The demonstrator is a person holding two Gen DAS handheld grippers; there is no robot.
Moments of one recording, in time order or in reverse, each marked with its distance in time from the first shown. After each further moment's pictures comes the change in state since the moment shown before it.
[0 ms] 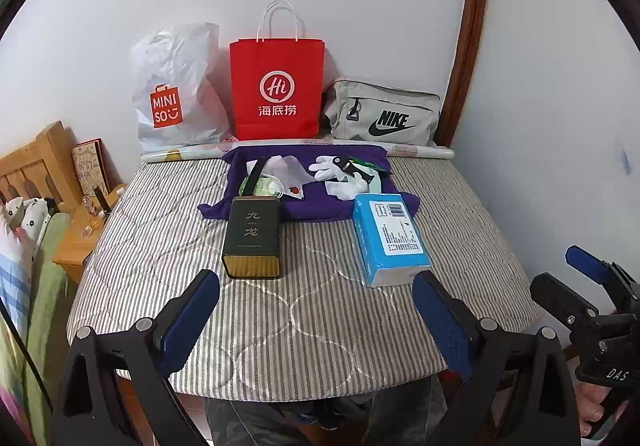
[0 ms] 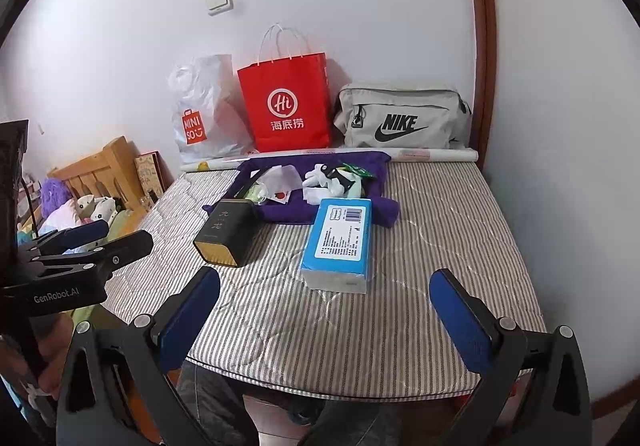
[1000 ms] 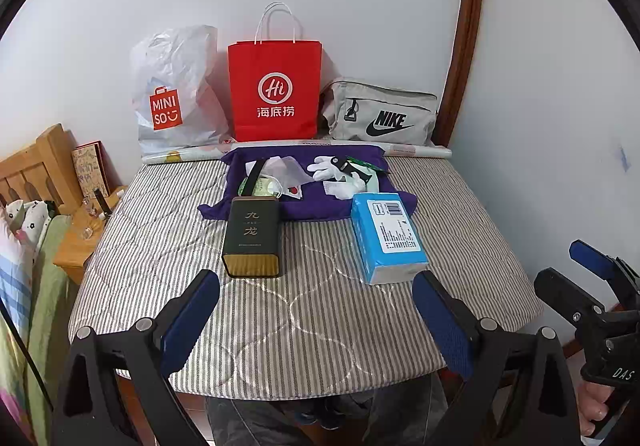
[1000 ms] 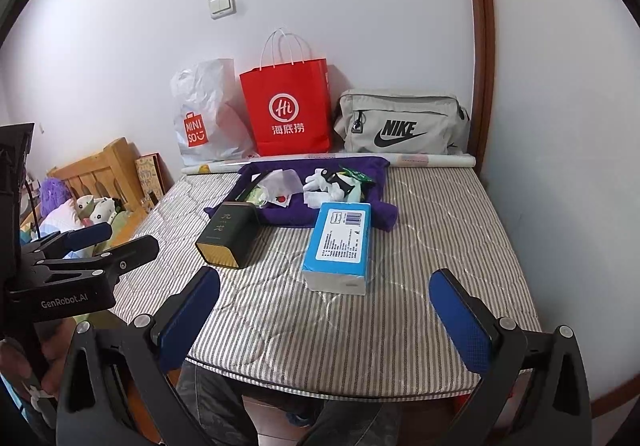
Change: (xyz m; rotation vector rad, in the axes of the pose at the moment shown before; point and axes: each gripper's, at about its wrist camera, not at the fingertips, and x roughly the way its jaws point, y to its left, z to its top) left arm -0.005 -0.005 -0.003 0.003 -0.003 0.001; right arm -0.007 0.002 0.001 -0.007 -0.011 -0.004
